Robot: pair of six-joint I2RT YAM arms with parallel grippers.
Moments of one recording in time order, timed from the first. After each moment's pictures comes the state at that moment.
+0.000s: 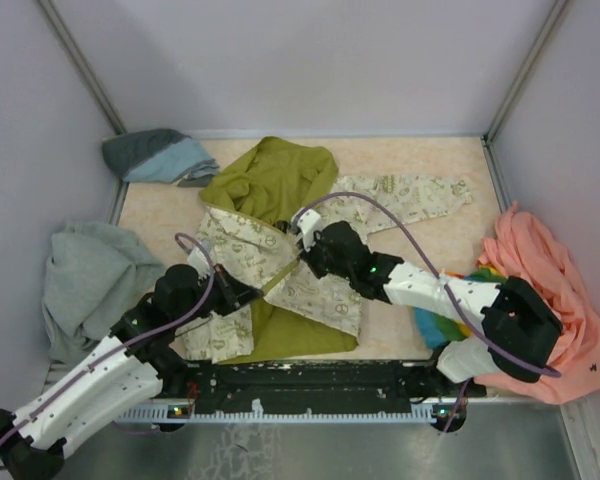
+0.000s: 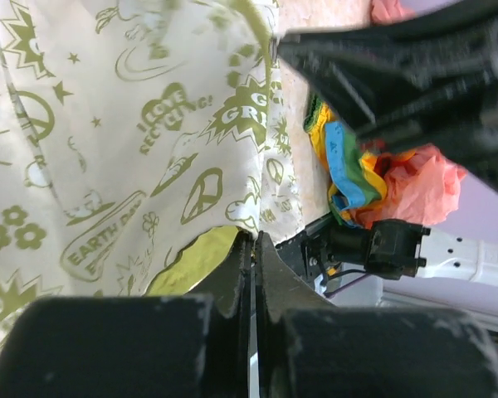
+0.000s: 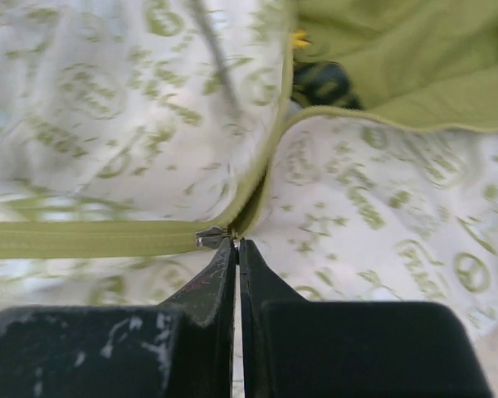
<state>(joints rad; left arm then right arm) -0.74 0.54 0.42 -0.28 0.10 -1.05 0.93 1.36 0.81 0.06 0.06 -0.06</state>
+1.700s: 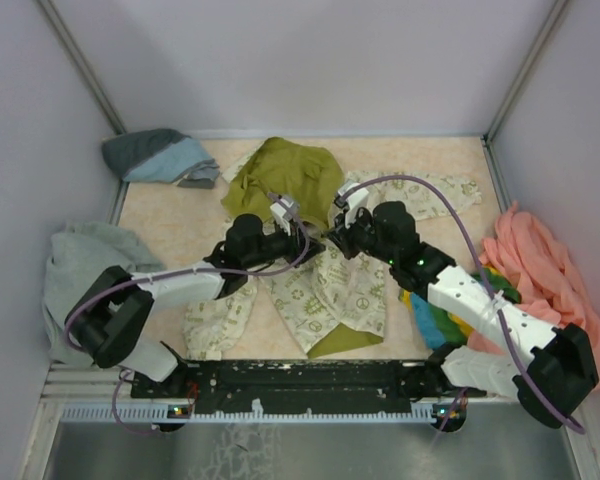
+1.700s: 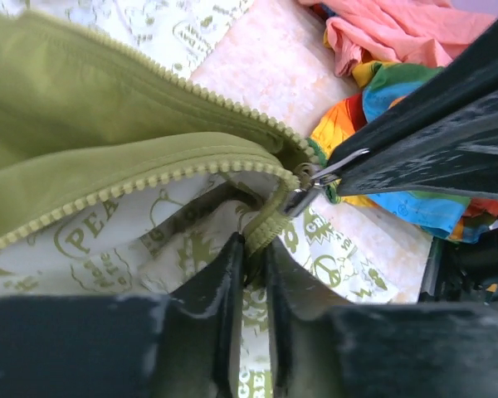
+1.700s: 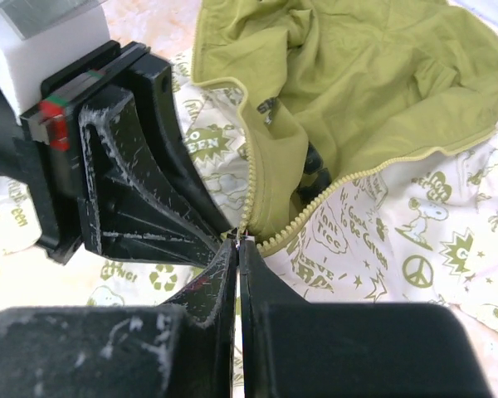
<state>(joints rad) -0.74 1.50 0.69 0.64 0.35 -0.37 0.67 1.09 0.81 -0.05 -0.18 -0.02</state>
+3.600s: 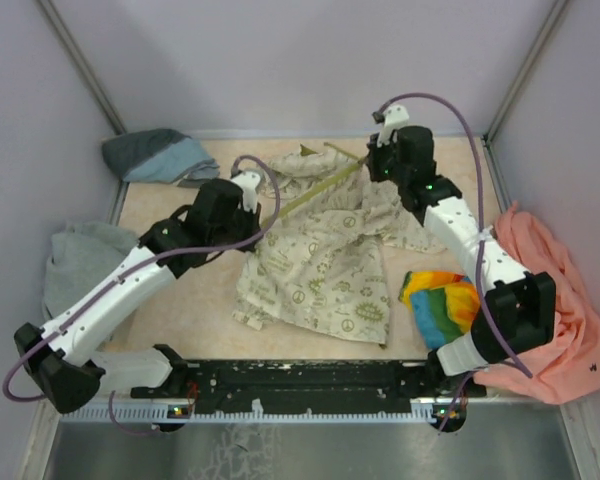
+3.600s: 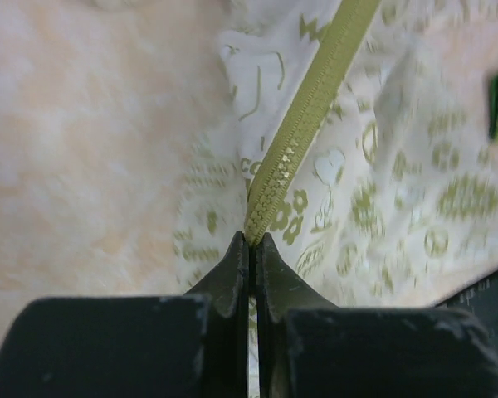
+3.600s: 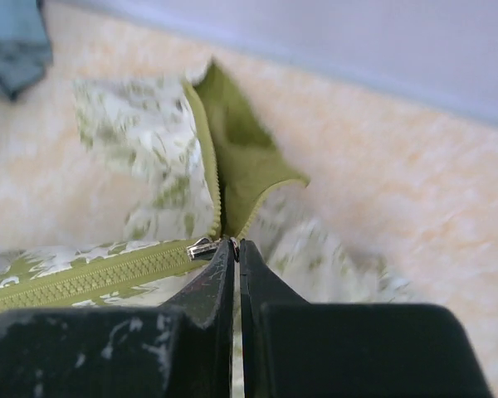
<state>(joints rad) -0.73 1.17 1.13 -0.68 -0.09 -0.26 0.34 1.46 1.22 -0.15 -0.06 0.01</state>
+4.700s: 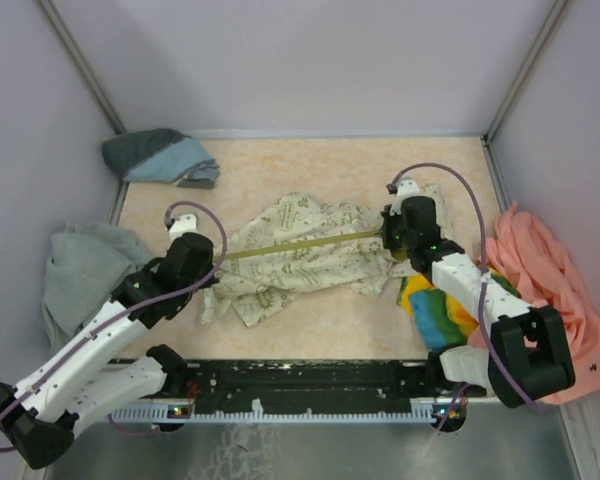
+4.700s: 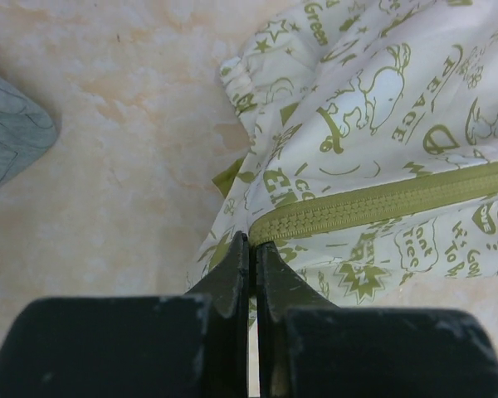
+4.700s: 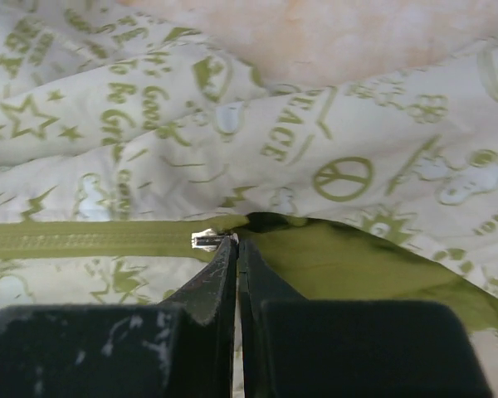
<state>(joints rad) -0.67 0.83 0.80 -0.76 -0.50 -0.59 0.32 1.23 0.70 -0.05 -0.04 0.11</state>
